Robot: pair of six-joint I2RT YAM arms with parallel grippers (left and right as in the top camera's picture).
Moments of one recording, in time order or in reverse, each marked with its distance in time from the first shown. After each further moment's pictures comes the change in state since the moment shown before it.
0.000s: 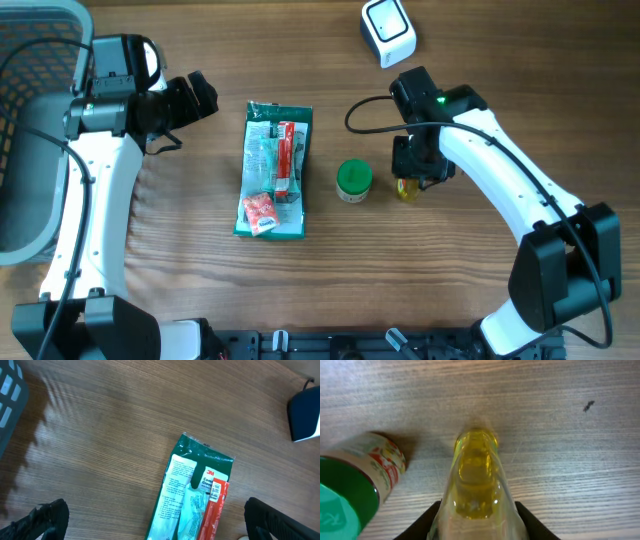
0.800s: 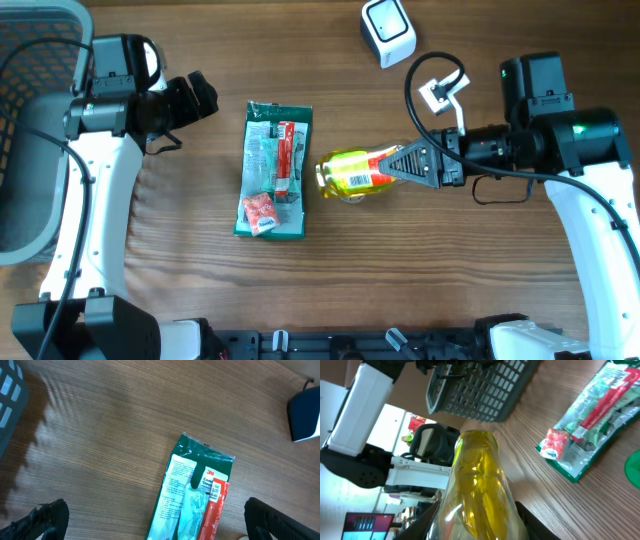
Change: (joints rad) left arm 0.000 0.000 0.000 0.000 0.000 0.000; right arm -0.235 -0.386 0.084 -0.134 -1.231 -0.589
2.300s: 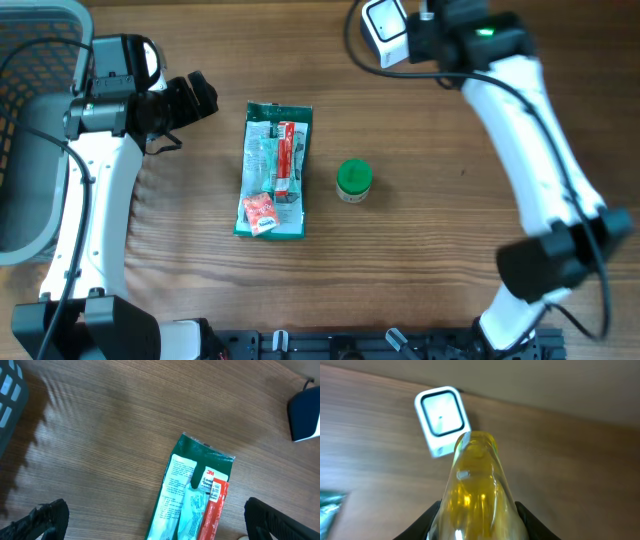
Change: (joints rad) left arm 0.000 0.000 0.000 0.000 0.000 0.000; right arm 0.196 0.531 0.517 0.373 1.553 0.098
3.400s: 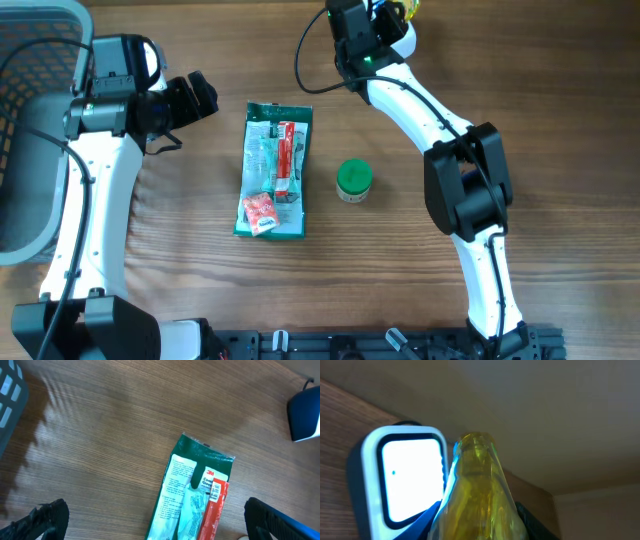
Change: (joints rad) left arm 0.000 0.000 0.000 0.000 0.000 0.000; right arm 0.118 0.461 -0.001 0.740 0.510 -0.477
